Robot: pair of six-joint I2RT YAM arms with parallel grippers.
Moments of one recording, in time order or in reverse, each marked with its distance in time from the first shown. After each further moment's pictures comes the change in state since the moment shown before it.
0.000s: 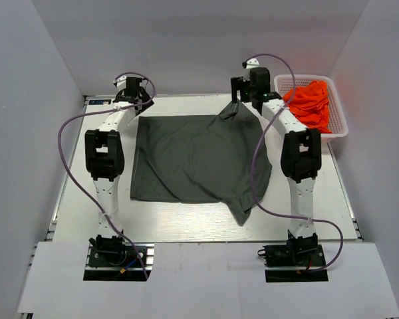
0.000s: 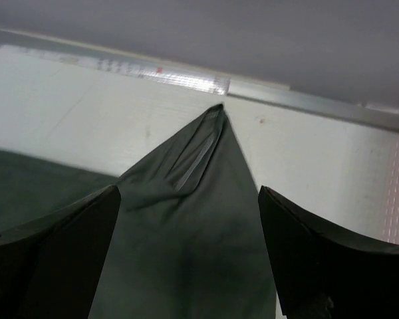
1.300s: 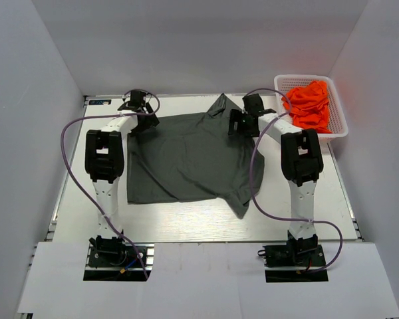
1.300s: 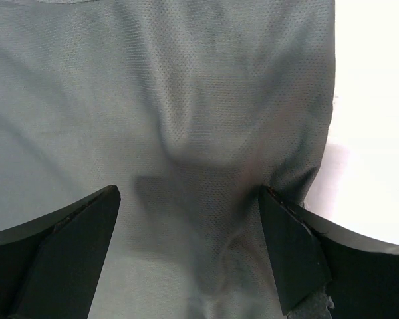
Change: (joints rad) left arm -0.010 -0.057 -0.226 -0.025 0.158 0.062; right arm 0.027 -0.080 -0.328 -0.219 -0.060 0.323
